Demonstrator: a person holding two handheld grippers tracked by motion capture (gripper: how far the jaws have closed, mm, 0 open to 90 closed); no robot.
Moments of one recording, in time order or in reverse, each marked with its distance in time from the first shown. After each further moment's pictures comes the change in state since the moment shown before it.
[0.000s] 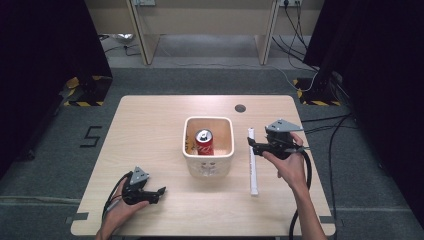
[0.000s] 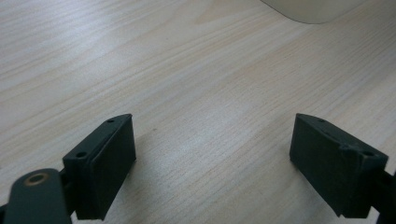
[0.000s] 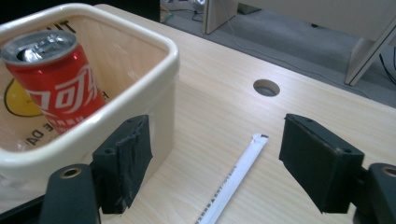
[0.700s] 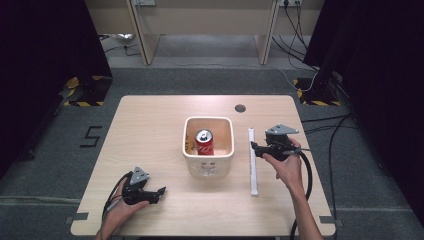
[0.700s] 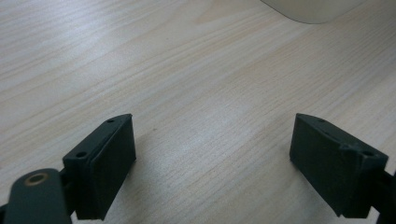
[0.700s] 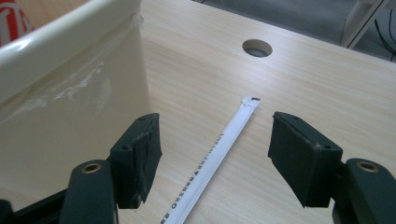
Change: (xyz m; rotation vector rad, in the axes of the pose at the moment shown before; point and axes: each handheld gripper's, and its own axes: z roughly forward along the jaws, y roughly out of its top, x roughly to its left) left arm 0.000 0.000 0.000 0.000 0.000 0.001; right arm -0.014 -0.026 0.030 0.097 -0.037 0.054
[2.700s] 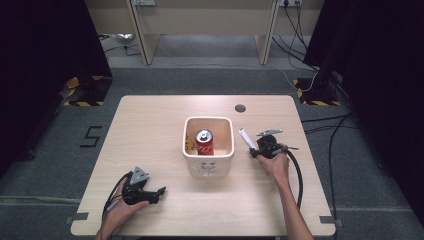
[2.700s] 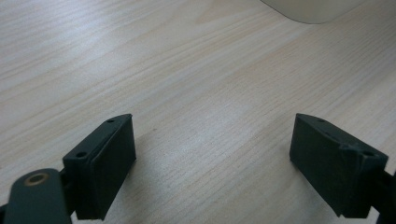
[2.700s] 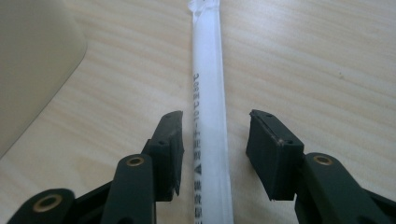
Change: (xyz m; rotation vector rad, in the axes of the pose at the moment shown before) left arm 0.000 0.000 0.000 0.000 0.000 0.000; right arm -0.017 -0.037 0.079 0.226 0.000 0.061
